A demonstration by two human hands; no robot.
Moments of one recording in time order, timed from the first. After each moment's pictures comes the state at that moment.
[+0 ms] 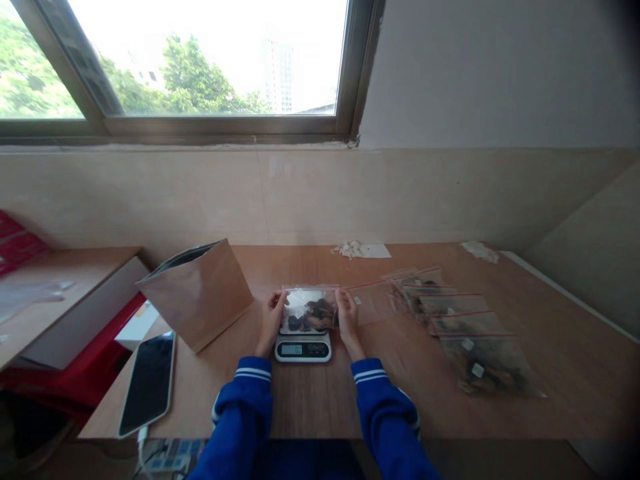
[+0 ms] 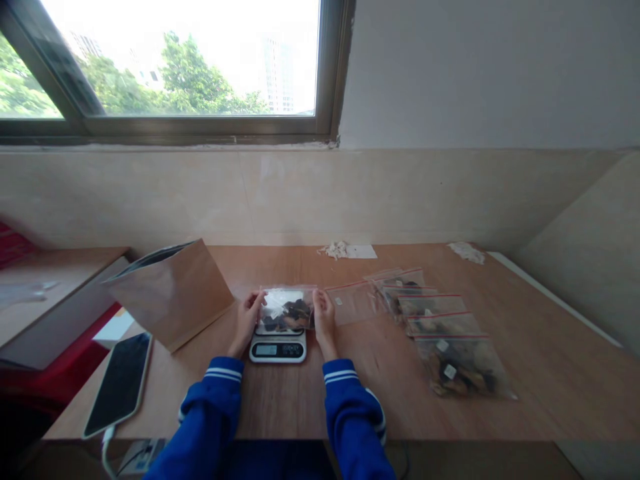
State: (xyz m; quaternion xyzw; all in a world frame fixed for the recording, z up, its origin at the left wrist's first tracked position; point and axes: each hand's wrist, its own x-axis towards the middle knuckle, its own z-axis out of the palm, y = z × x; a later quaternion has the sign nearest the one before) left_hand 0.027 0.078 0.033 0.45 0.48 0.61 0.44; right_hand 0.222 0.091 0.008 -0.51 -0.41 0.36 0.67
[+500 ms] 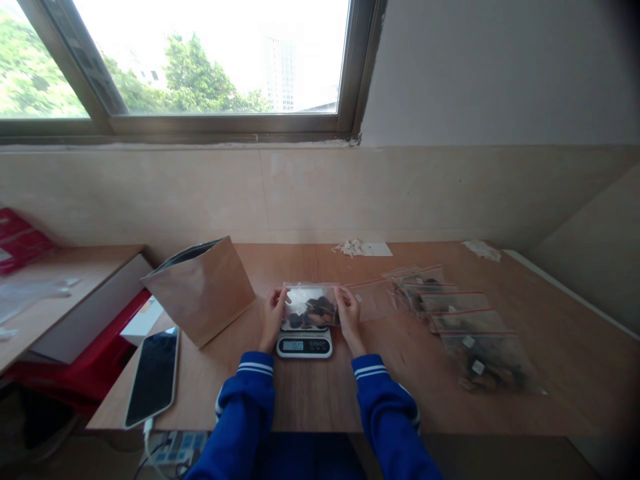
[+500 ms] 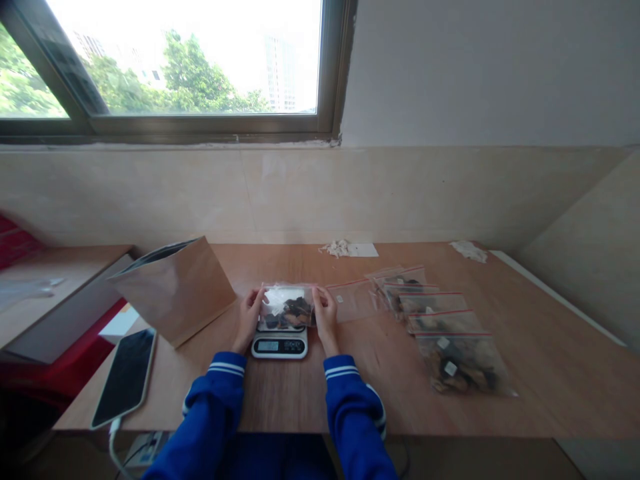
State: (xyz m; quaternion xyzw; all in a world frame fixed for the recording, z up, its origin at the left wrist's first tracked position) left_hand 0.028 0.076 0.030 0.44 0.48 0.63 0.43; right_hand 0.219 0.085 0.021 -0.52 -0.42 0.35 0.66
